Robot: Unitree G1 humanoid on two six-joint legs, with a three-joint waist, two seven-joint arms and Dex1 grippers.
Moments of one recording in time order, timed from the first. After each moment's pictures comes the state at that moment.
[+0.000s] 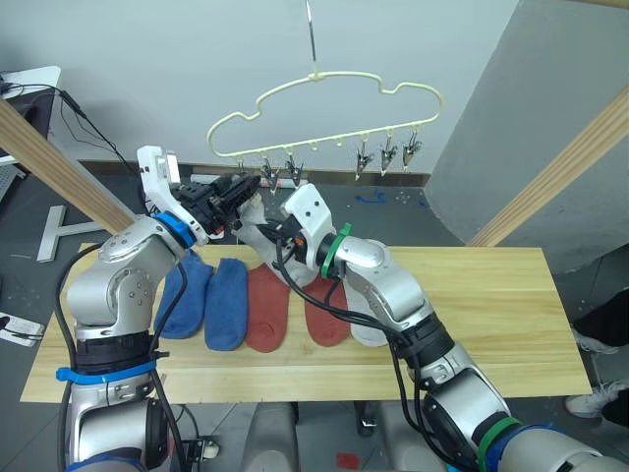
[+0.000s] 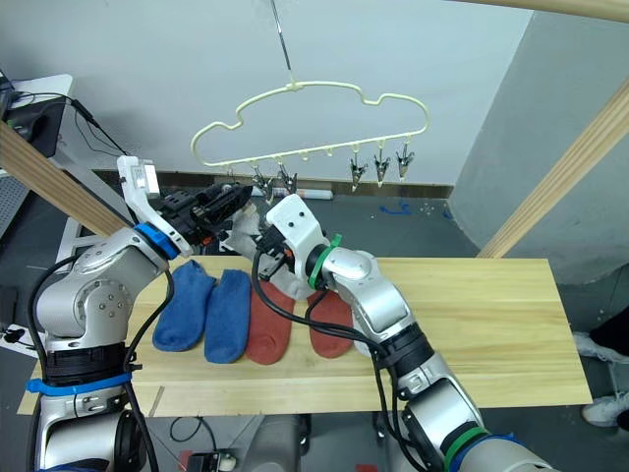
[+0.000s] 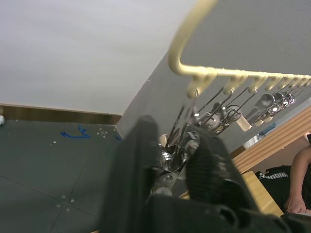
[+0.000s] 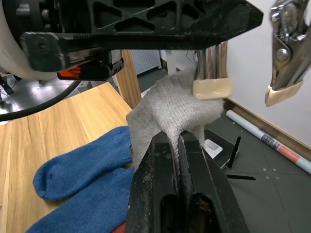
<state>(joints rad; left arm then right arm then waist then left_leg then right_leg) -0.53 0.52 0.27 -0.09 -0.63 0.67 -0.56 -0.73 0.10 0.31 0.19 0.09 0.41 0.51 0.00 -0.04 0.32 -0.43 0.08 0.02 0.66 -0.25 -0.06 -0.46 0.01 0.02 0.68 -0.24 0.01</state>
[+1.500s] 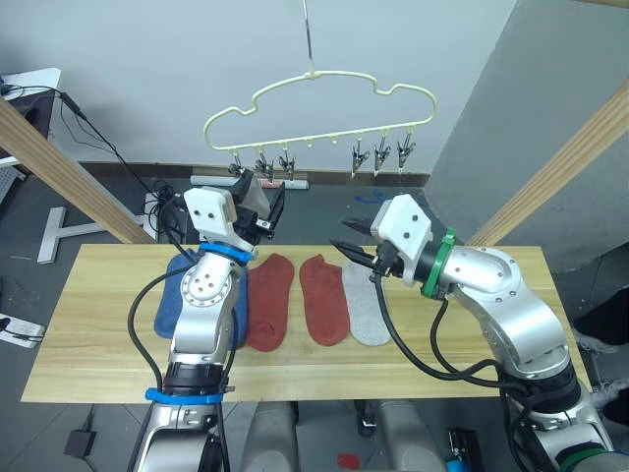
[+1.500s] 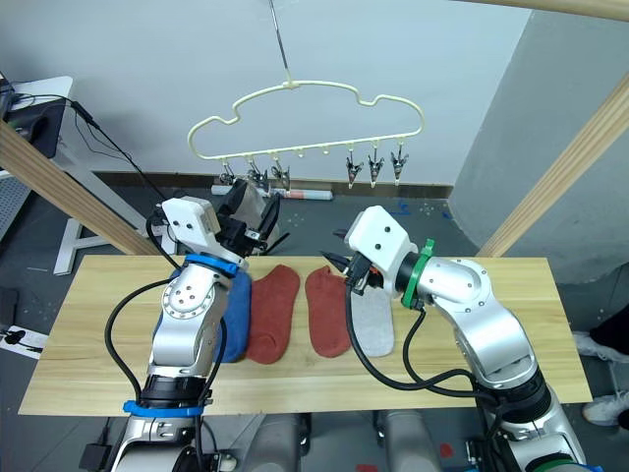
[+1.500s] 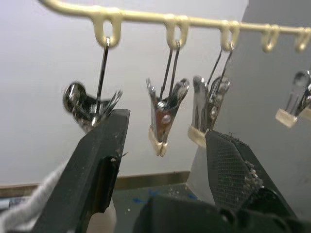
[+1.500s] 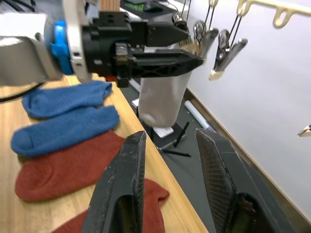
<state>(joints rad) -0.41 0.23 0.07 0.01 -0.11 -0.05 -0.26 -0.50 -0.40 0.22 -0.56 0.16 0.70 0.66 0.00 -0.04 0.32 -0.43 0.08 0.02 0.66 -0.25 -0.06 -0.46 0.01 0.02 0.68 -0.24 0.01</state>
